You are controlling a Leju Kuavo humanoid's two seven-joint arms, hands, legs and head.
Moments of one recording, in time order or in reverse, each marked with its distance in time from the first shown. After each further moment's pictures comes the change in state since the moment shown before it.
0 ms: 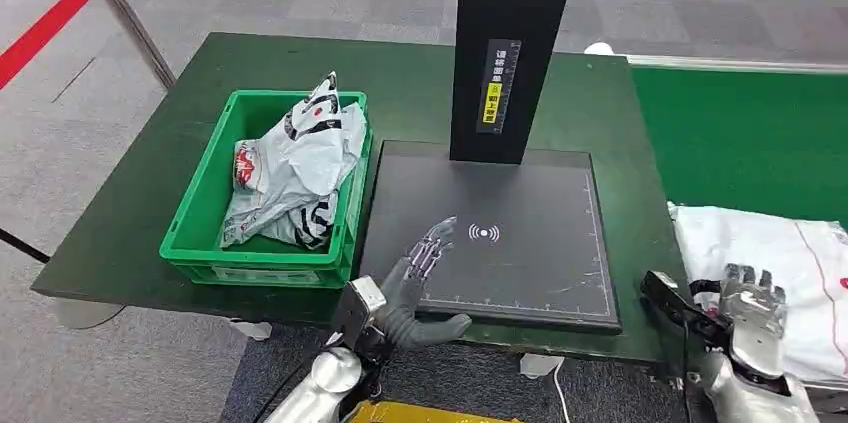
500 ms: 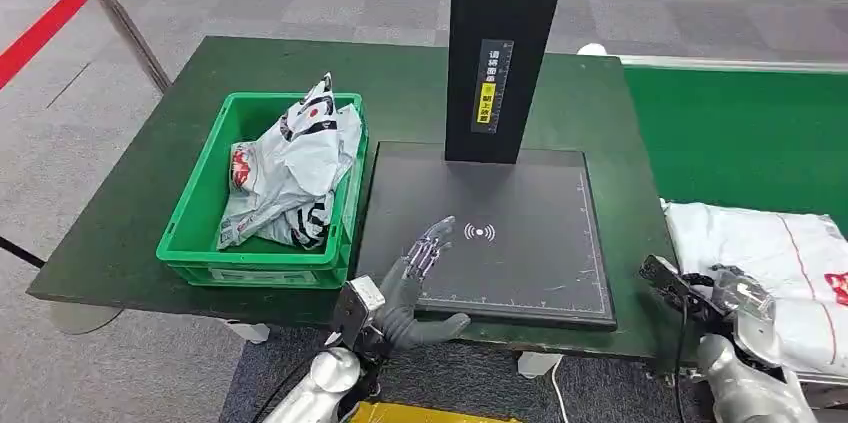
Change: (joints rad) left arm 0.001 0.006 0.000 -0.004 0.000 0.012 0.002; right arm -0.098 0.019 0.024 0.151 -0.173 -0.011 -0.077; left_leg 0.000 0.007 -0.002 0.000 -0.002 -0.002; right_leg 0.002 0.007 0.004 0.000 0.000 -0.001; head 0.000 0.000
